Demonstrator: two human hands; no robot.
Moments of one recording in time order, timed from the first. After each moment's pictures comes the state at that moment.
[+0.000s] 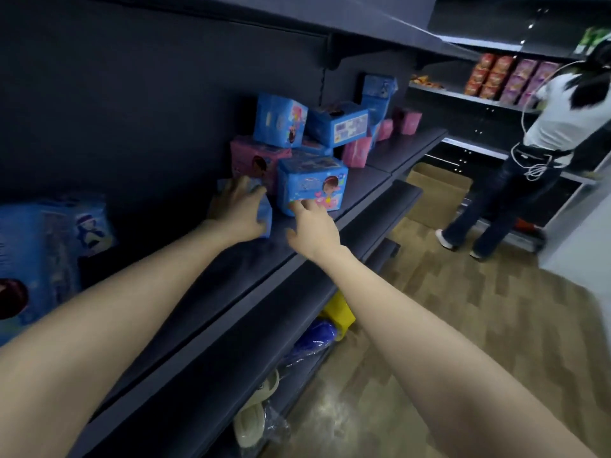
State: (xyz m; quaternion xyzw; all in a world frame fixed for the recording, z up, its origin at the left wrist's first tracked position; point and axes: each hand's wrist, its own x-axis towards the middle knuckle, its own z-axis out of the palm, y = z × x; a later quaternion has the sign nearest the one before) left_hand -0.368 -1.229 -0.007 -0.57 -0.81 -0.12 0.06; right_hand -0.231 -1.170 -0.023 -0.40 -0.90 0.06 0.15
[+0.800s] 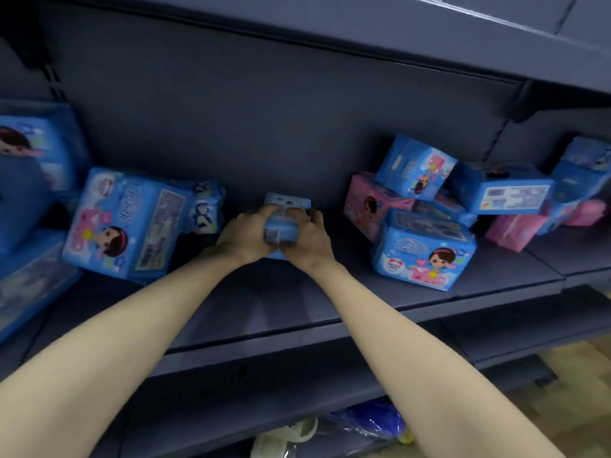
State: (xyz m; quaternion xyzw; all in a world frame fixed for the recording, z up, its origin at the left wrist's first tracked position) left_hand -0.410 -1.282 -0.027 -0.32 -0.91 -0.27 0.03; right_hand -0.351 -1.165 -0.030 -0.13 -0.93 0.30 0.13
